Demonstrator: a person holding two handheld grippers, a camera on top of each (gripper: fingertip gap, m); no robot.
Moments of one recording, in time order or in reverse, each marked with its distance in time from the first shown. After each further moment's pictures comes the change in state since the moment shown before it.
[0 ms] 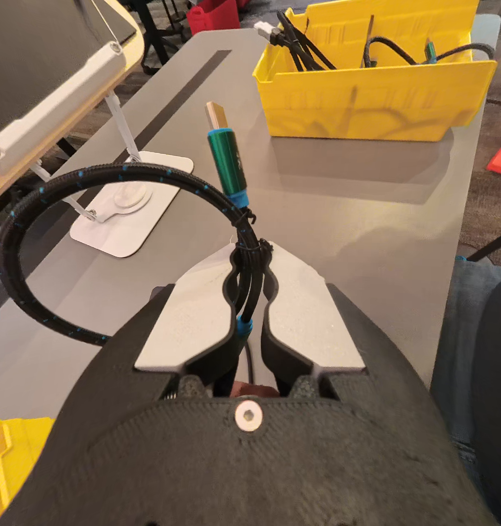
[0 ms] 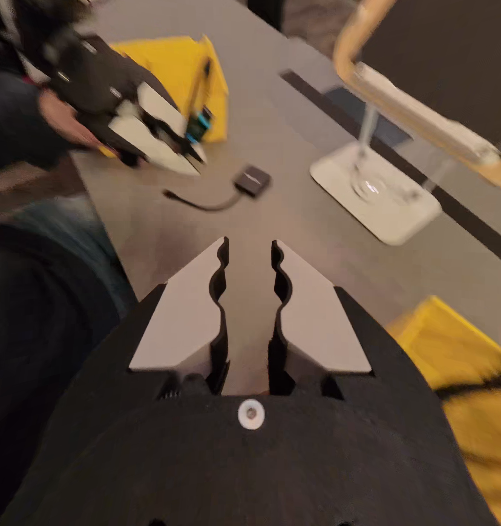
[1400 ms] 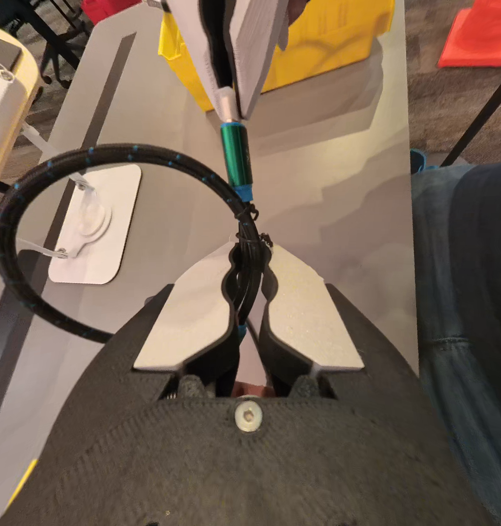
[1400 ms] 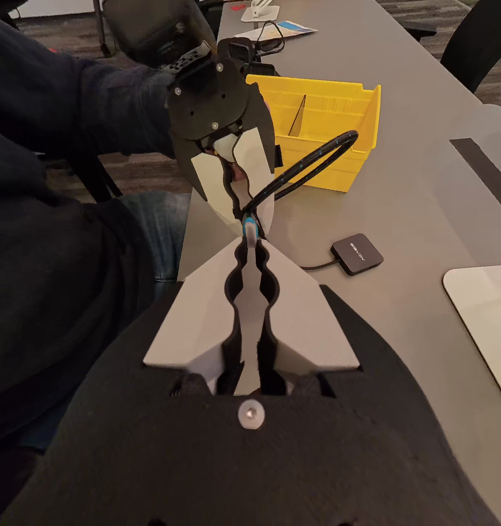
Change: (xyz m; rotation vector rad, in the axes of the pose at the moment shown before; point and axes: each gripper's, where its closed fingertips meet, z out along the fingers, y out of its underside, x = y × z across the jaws) left arm 0.030 0.016 -0.016 -0.089 0.201 0.282; right arm -0.062 -0.017 0.082 0.053 -0.499 -0.191
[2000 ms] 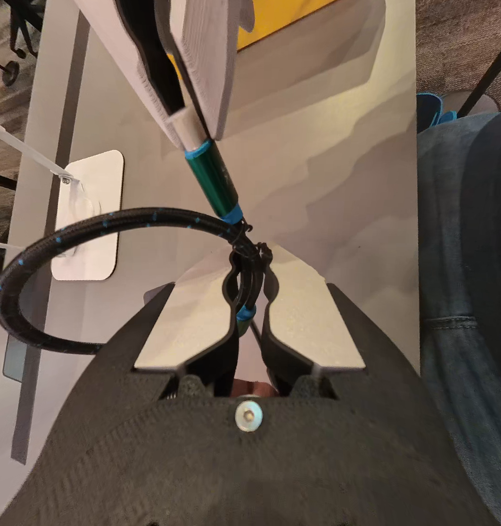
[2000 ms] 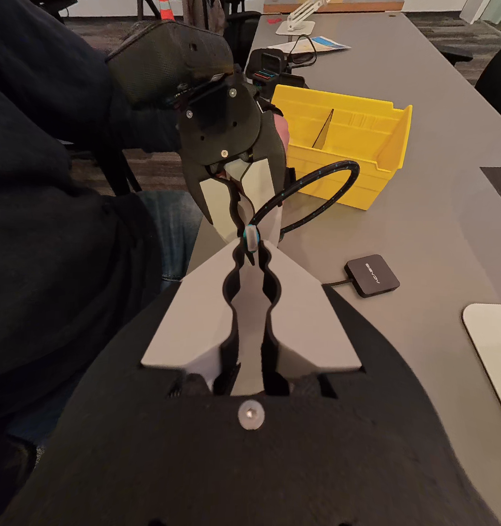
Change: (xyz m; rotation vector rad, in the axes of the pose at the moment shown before) left arm 0.015 0.007 0.012 -0.139 0.009 0.097; right arm -0.013 -0.003 0.011 0.025 -0.096 -0.081
